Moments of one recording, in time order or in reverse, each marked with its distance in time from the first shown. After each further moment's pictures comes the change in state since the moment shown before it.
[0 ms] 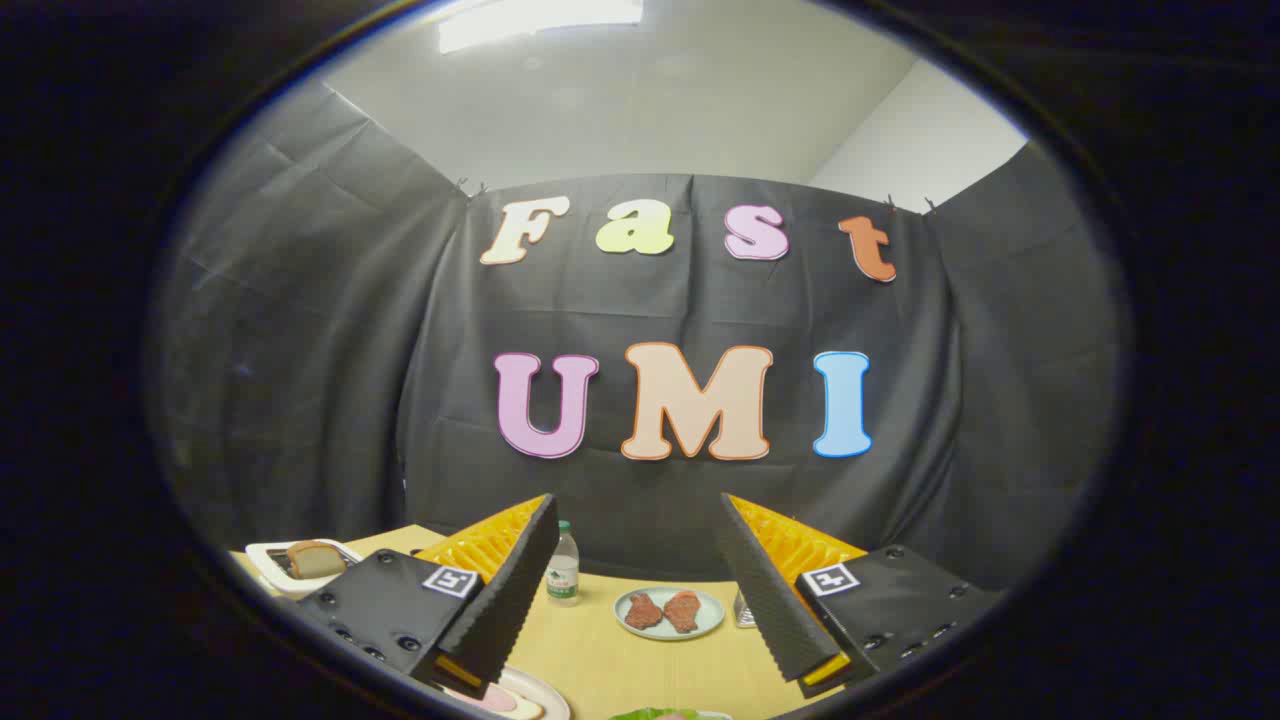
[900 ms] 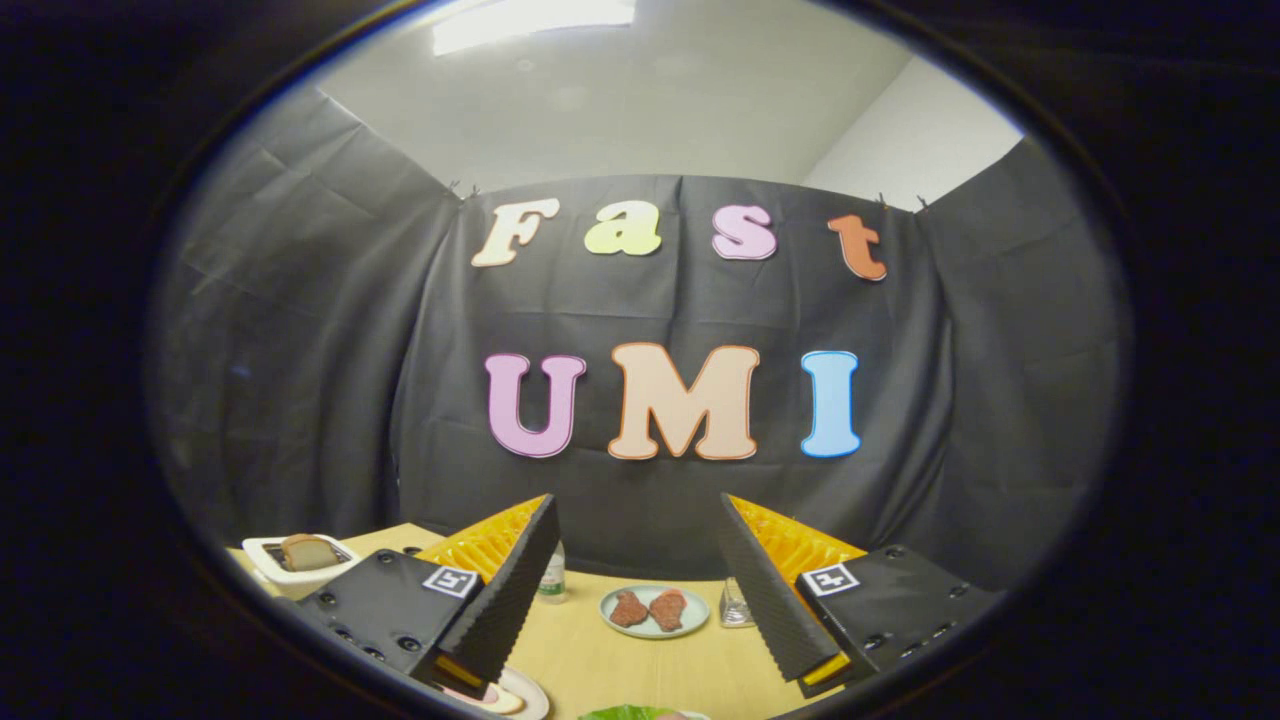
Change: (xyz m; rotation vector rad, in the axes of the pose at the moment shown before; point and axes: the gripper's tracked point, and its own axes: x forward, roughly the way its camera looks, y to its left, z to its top) arm -0.006 -0.022 -0.001 0.001 0.004 0.005
